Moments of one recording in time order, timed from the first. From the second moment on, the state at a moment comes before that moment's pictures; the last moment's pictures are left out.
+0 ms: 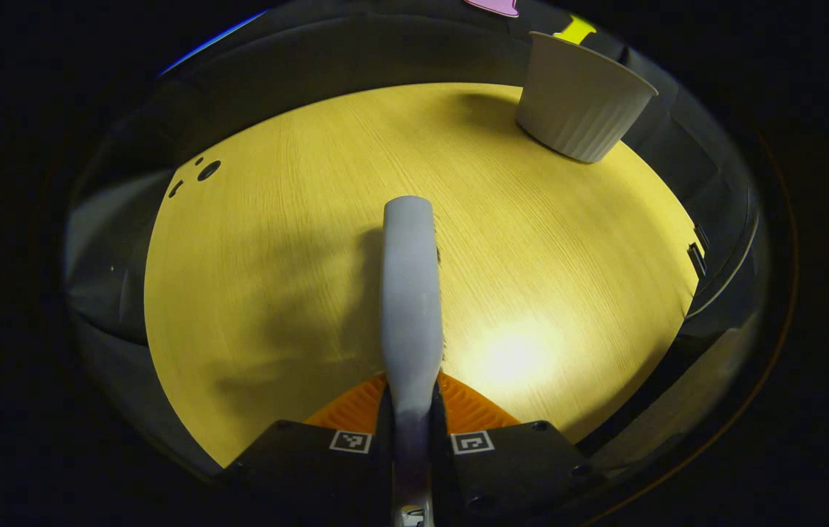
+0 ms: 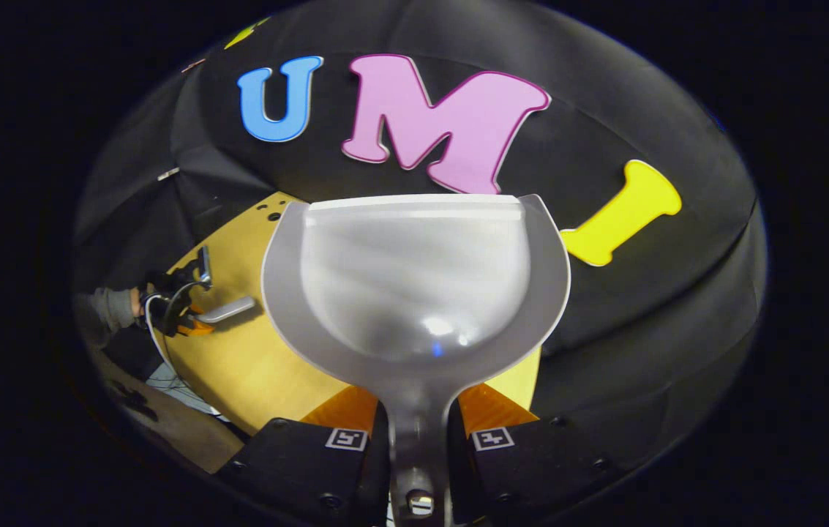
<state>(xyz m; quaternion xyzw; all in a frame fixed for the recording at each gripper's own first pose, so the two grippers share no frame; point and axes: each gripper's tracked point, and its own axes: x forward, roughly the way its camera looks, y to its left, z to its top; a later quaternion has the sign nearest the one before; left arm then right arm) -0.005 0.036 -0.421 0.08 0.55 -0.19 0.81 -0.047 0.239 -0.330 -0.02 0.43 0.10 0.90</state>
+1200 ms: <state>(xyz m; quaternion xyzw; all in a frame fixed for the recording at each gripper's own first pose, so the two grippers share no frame) -0.006 0.045 -0.428 0.07 0.55 -0.14 0.82 -0.142 0.461 -0.579 0.02 0.56 0.18 0.81</state>
